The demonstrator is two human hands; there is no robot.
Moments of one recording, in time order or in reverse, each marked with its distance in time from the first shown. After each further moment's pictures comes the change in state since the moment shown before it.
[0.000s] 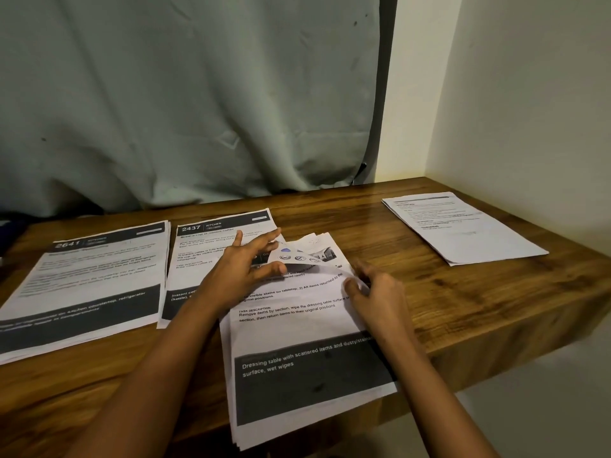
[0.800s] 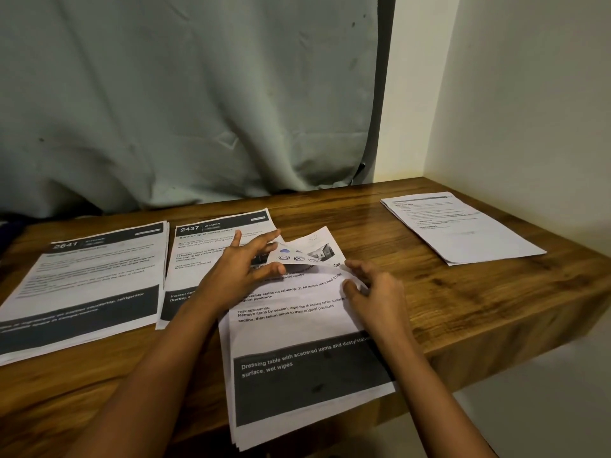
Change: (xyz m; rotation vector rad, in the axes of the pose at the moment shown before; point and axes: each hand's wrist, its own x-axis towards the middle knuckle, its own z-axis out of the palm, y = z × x) left_hand -0.001 0.003 -0.001 0.021 -0.002 0.016; right_hand 0.002 0.004 0.005 0.088 0.012 -0.003
